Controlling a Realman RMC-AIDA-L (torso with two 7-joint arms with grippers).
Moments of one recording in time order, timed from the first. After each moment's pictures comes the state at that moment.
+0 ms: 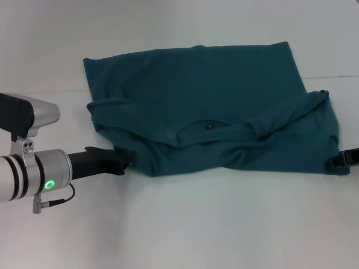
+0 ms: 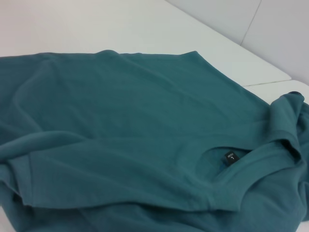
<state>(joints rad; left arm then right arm) -0.60 -2.17 0.98 0.67 2.01 0.94 -1.81 0.67 1.97 -0.68 -0.75 -2.73 -1.18 2.40</state>
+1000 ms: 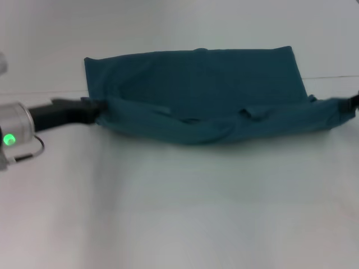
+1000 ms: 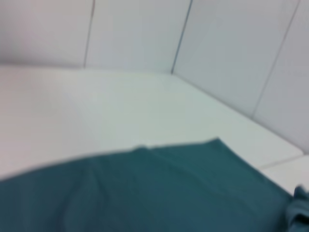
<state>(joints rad) -0.61 -2.14 0.81 0.87 2.02 1.07 -1.86 0.66 1.87 -0.60 -0.93 -2.46 -1.41 2.43</state>
